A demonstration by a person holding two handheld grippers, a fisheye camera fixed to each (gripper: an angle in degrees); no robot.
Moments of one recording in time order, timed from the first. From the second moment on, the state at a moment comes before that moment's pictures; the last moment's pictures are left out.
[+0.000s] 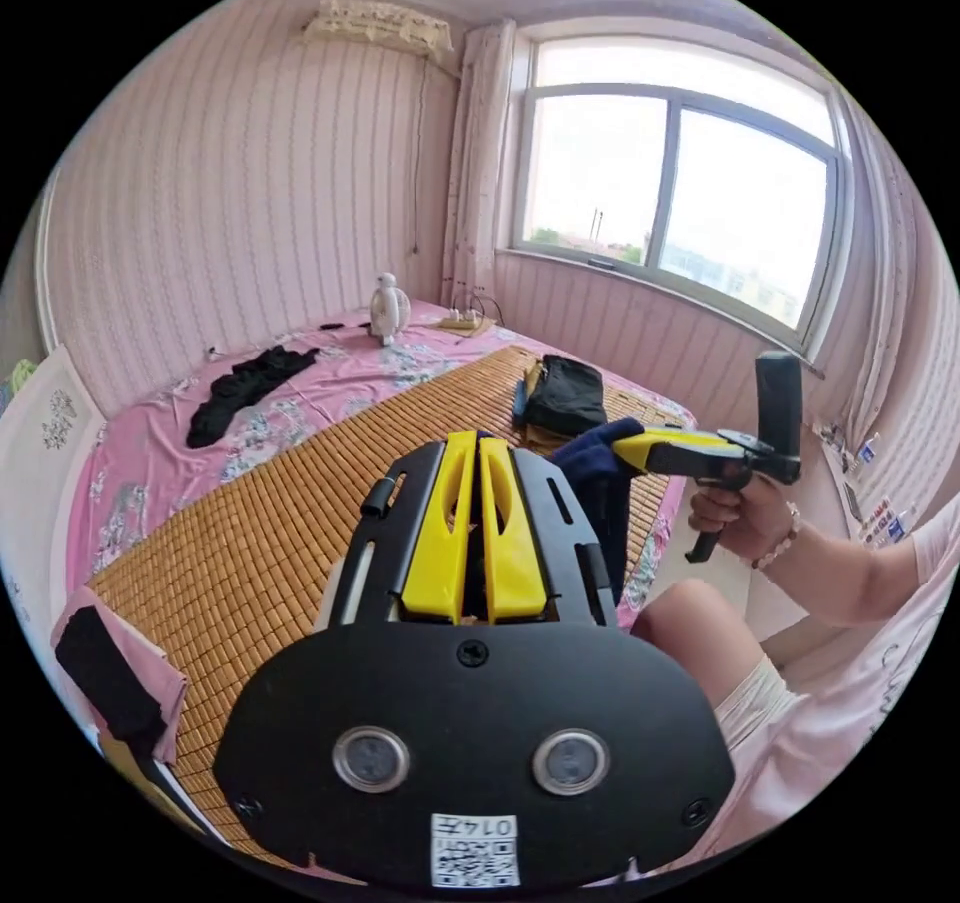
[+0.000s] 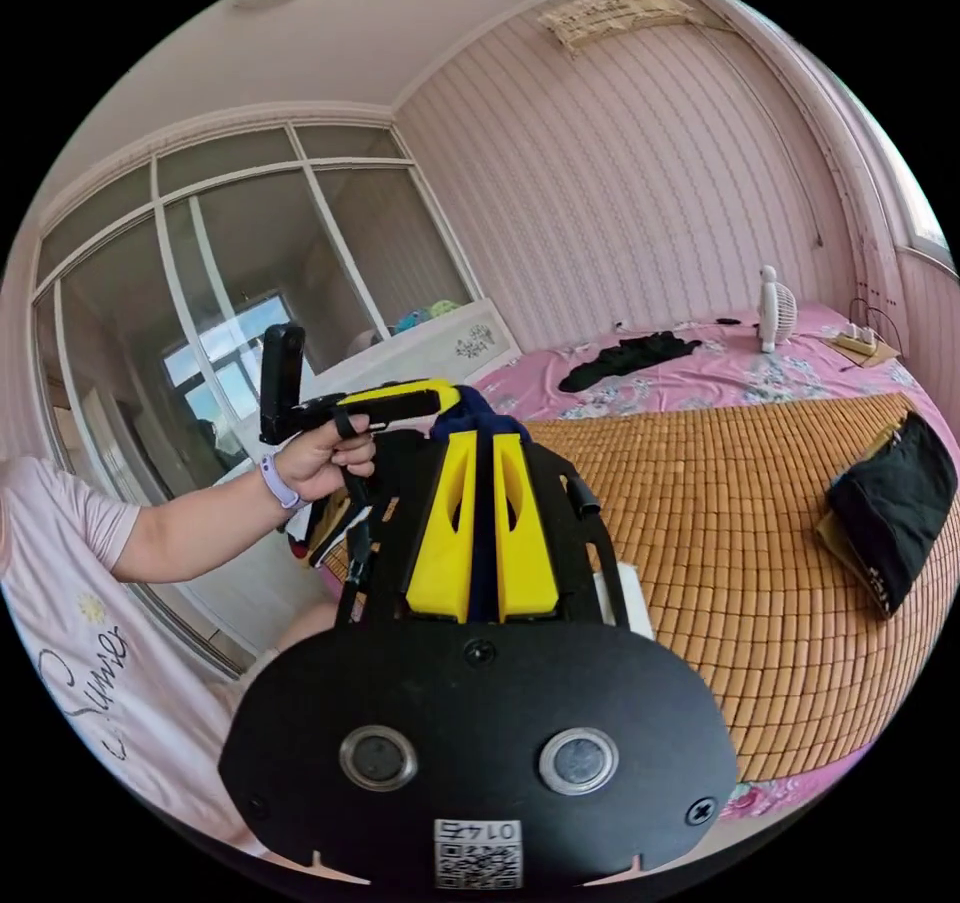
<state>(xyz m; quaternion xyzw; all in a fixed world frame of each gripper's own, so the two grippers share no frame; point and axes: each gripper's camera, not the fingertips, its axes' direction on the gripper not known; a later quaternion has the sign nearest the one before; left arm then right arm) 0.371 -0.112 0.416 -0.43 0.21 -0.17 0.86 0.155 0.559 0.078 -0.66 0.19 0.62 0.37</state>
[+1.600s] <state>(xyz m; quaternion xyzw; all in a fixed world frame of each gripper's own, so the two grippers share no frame) 0.273 0.176 0.135 -0.67 0.14 -0.24 0.69 0.004 0.523 -0.060 -0.75 0.27 0.60 0.03</state>
